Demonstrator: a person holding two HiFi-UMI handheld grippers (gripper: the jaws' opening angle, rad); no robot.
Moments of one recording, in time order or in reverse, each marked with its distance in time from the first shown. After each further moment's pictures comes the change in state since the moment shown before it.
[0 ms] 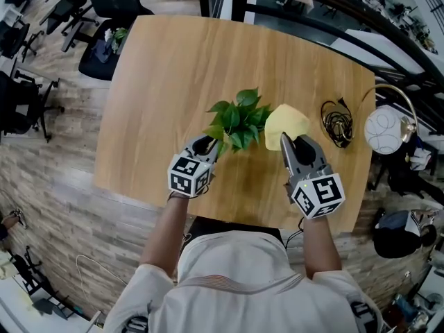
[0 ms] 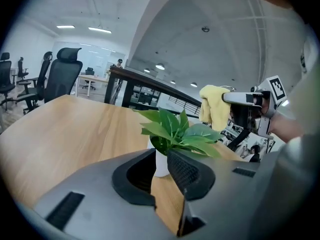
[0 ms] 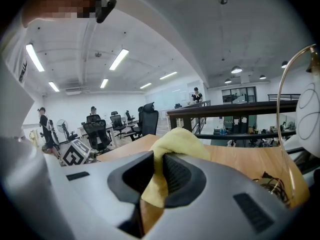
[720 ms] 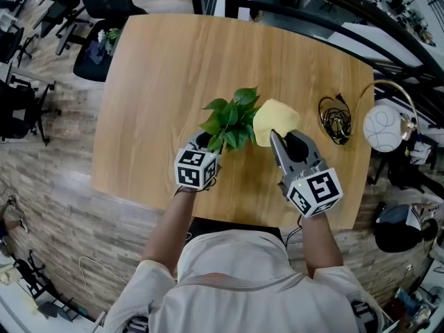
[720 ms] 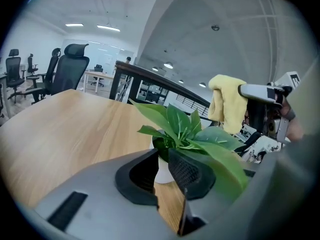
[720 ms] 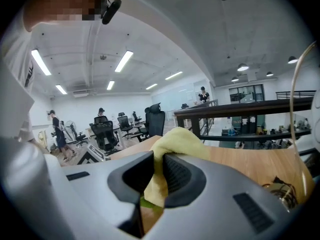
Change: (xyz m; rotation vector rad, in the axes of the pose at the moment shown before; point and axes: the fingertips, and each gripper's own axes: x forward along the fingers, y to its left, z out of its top) left arm 0.033 0.005 0.004 -0.066 0.016 0.072; right arm 0.013 0.015 0.010 -0.013 -0.004 0.087
